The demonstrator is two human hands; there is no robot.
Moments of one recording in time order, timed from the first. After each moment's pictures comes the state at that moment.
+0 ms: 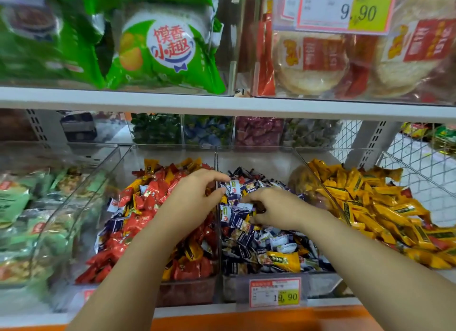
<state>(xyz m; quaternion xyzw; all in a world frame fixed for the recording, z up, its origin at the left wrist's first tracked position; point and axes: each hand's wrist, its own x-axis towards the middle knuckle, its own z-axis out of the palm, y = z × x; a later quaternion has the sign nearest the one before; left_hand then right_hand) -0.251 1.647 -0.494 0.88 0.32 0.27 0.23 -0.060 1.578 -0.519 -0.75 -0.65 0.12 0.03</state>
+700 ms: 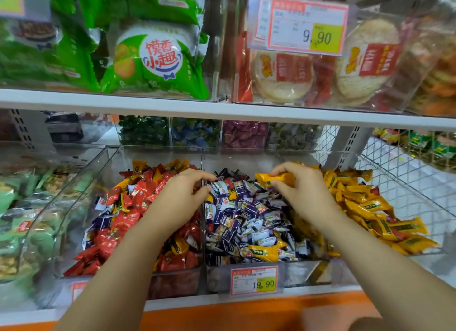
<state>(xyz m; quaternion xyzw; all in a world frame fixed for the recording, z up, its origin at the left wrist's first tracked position) -0.249 1.640 -0.495 0.87 0.31 0.29 0.24 -0.051 1.510 -0.481 -0.76 -0.54 -0.08 0.35</state>
